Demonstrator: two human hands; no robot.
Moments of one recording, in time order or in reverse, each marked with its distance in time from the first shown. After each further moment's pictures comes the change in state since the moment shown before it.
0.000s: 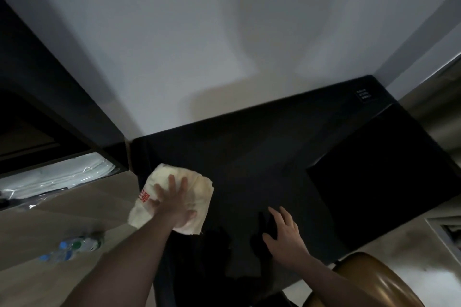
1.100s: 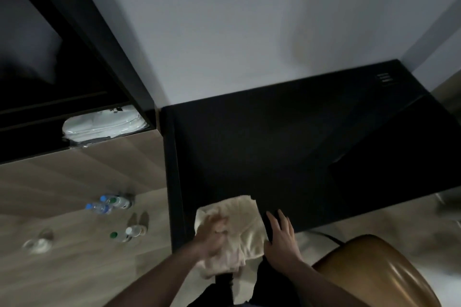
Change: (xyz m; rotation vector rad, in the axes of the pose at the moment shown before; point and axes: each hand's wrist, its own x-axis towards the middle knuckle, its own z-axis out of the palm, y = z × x) left_hand -0.180 0.044 0.158 -0.595 -0.112 0.178; right_hand -0.081 0.073 0.083 -0.107 -0.050 -0.057
